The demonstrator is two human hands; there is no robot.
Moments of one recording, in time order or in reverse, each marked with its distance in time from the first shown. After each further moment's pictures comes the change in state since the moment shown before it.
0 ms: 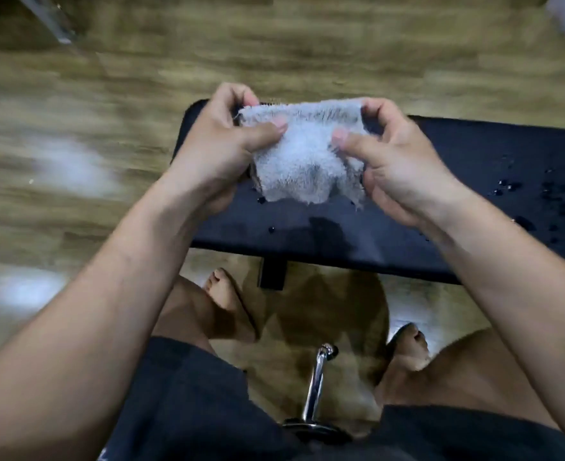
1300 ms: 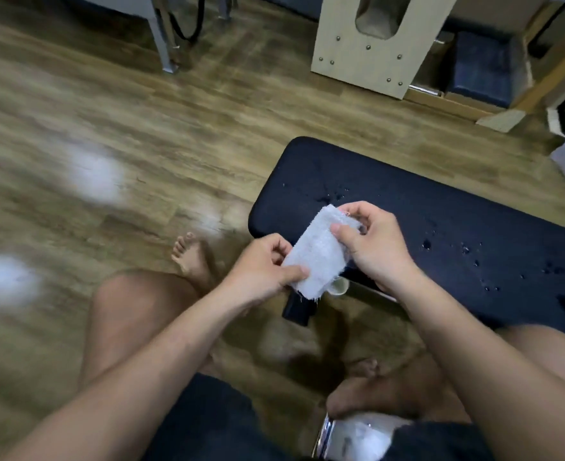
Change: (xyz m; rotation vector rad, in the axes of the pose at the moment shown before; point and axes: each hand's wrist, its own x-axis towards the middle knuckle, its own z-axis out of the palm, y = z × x) left_hand -0.126 -0.114 -0.117 0.218 0.086 -0.163; right_hand -0.039 0.099 0.121 -0.687 0.008 -0.121
